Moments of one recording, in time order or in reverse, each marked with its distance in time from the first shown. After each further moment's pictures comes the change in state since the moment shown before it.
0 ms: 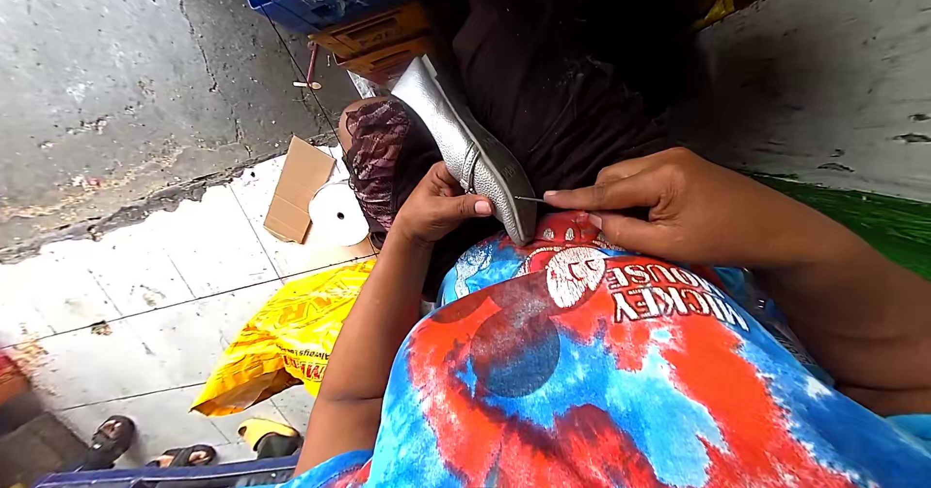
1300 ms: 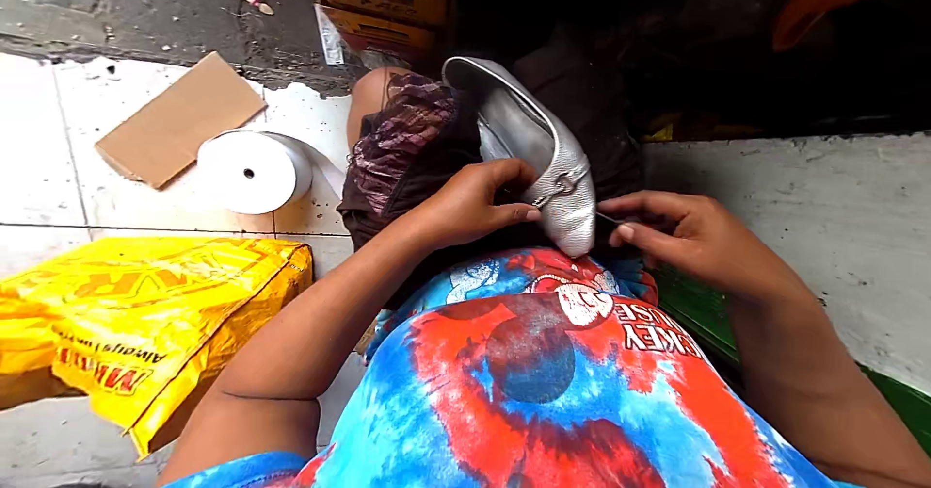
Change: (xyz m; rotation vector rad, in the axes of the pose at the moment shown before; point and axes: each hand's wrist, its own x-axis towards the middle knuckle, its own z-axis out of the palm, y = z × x) left_hand 0.012 0.010 0.011 0.707 0.198 -0.094; right_hand 0.019 -0.004 -0.034 -0.025 -0.092 0.397
